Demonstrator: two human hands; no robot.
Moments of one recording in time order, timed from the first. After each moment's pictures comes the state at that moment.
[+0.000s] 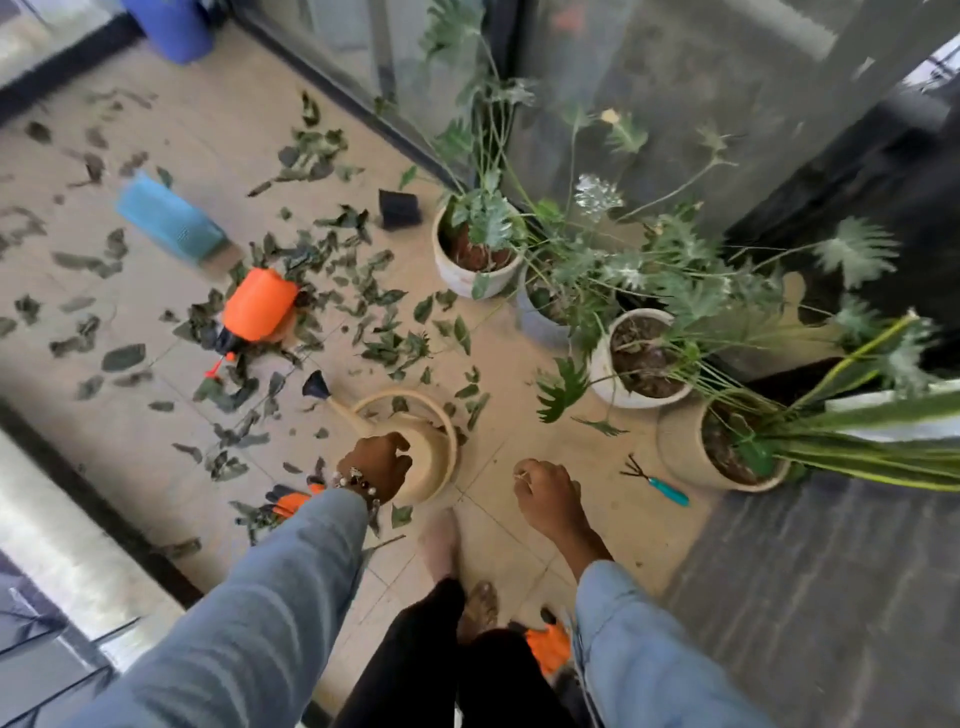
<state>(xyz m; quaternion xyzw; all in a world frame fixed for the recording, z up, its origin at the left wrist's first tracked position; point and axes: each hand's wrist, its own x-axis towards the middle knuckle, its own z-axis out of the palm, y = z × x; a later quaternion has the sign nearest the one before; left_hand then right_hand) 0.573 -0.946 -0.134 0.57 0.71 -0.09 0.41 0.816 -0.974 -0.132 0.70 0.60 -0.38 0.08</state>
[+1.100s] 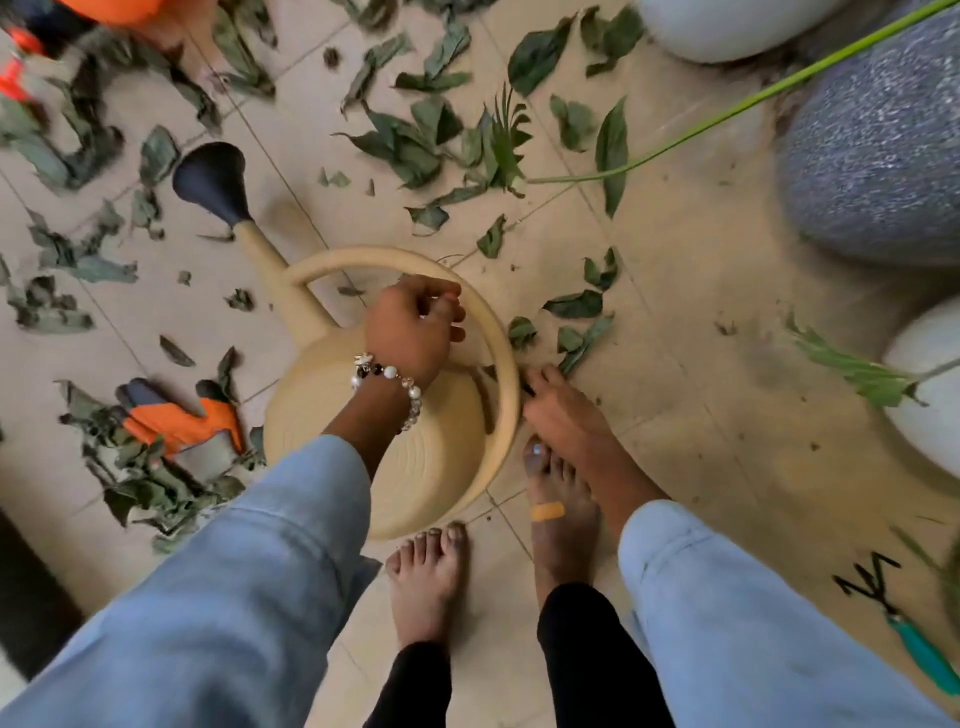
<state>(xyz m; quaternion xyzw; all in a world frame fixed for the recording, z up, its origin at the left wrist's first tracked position) 0.592 -0.809 -0.606 0.21 0.83 0.26 0.45 0.777 -0.823 -0.710 0.27 0.91 -0.17 0.26</state>
